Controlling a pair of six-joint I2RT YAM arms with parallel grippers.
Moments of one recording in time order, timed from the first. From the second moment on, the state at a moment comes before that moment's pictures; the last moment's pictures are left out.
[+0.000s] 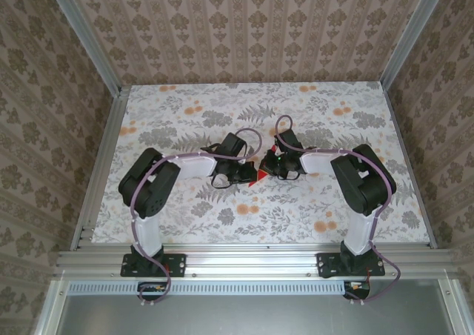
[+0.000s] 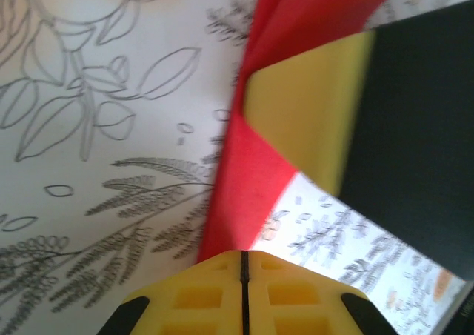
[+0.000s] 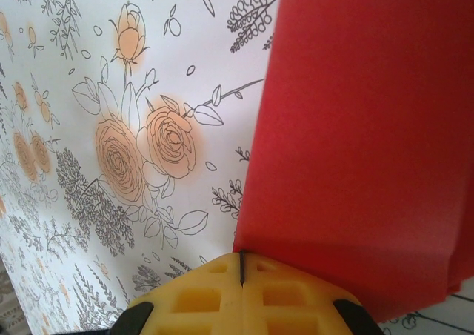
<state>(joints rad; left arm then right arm) -0.74 1.91 1.08 -0.21 0.46 -0.65 0.45 1.86 0.95 -0.06 -0.35 0.92</state>
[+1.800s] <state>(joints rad) -0.73 1.90 1.10 -0.19 0.52 -0.64 0.36 1.88 1.01 -0.18 -0.39 0.75</state>
